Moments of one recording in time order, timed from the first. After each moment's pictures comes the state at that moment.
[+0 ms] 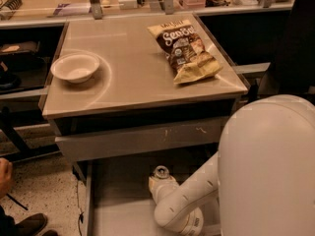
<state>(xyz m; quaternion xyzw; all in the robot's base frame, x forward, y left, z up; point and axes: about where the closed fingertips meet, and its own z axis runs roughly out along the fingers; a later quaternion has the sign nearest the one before) 0.516 -0.013 0.451 -0.01 0.91 0.10 0.40</state>
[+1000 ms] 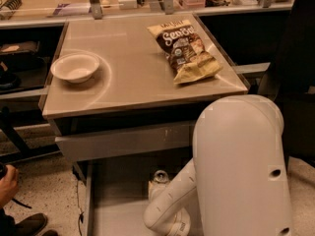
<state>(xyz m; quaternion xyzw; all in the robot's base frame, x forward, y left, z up) 0.514 -0.012 0.418 0.02 0.92 0.05 0.39</state>
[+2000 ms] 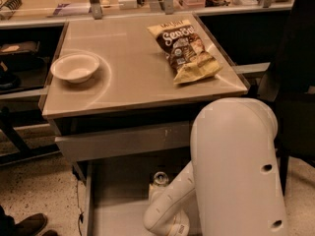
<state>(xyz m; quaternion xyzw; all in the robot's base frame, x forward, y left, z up) 0.509 -0.015 0.401 0.04 0.92 0.05 0.38</state>
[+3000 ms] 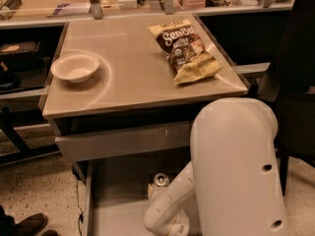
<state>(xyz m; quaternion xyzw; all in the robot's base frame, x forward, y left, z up) 0.509 -0.015 0.401 0.04 0.92 0.05 0.38</state>
